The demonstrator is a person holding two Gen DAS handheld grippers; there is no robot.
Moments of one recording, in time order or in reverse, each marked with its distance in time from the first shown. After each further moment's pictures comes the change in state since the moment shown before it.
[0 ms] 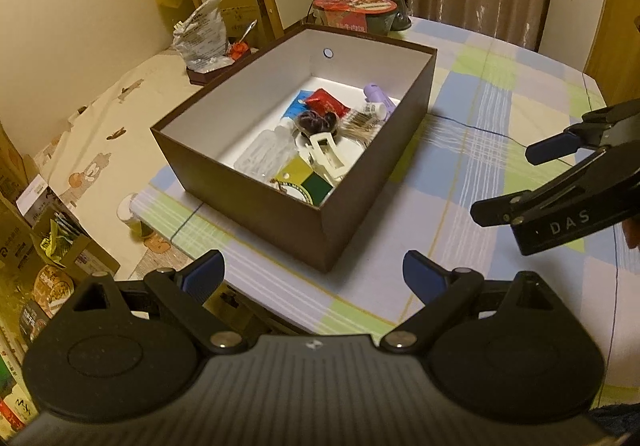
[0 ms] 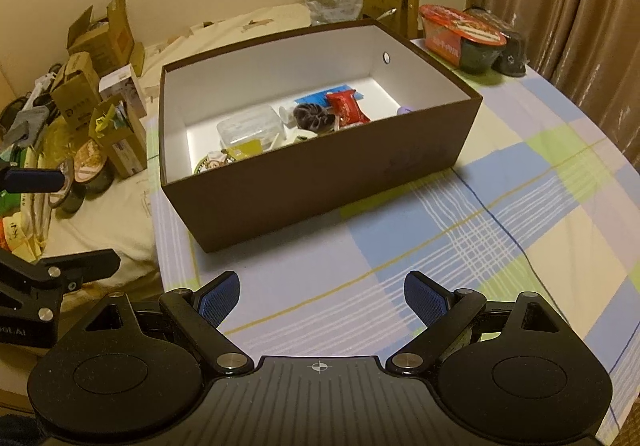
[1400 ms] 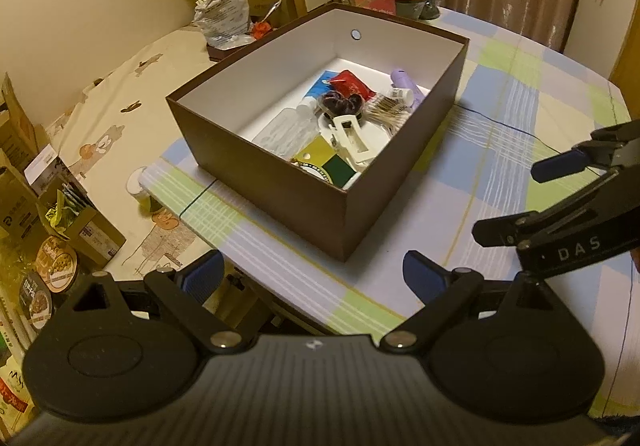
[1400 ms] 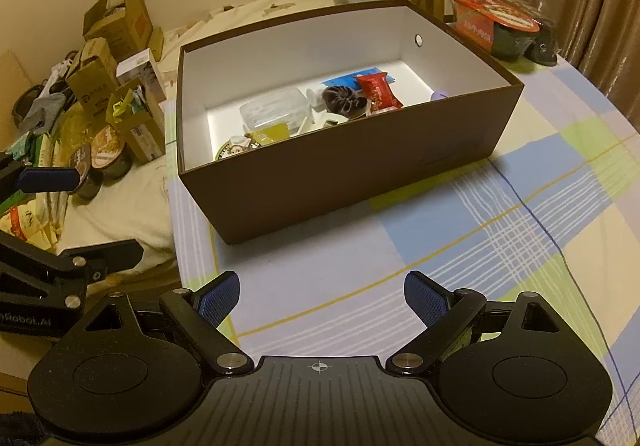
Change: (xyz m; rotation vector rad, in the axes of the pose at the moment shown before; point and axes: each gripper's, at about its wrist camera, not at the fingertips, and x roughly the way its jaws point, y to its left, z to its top) left arm 0.019 0.011 -0.004 -0.093 0.045 0.055; right arm 0.026 0.010 0.005 -0.008 0.046 0.068
